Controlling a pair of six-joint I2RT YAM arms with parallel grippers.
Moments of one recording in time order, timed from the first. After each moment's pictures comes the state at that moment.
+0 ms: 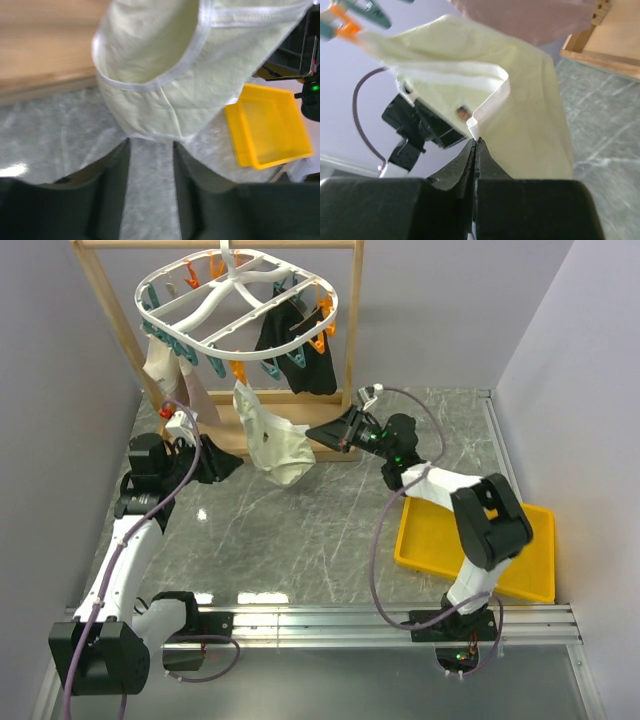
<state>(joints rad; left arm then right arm) 0.01 1.01 0.82 -0.16 0.65 -0.34 0.45 1.79 1.00 0.98 -0.71 1.34</state>
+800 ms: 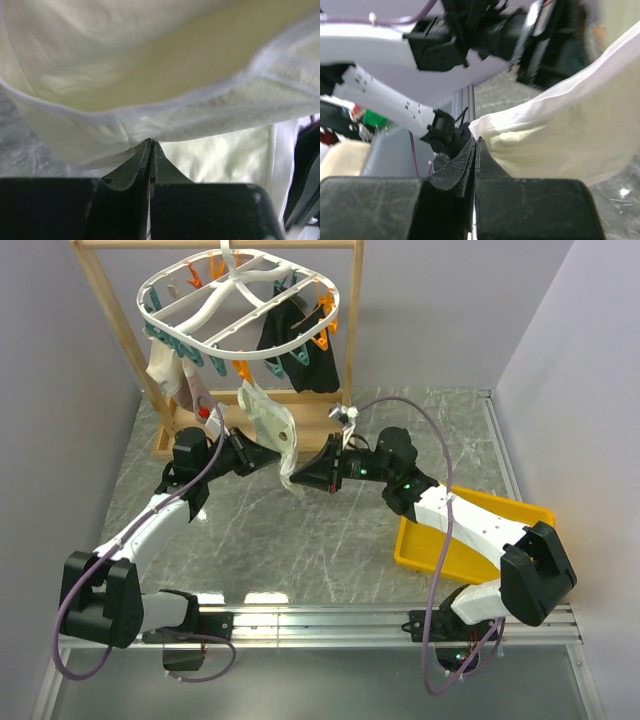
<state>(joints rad) -0.21 1.24 0.76 0.24 0.65 -0.88 0.64 1.38 0.93 0.53 -0.80 0.61</state>
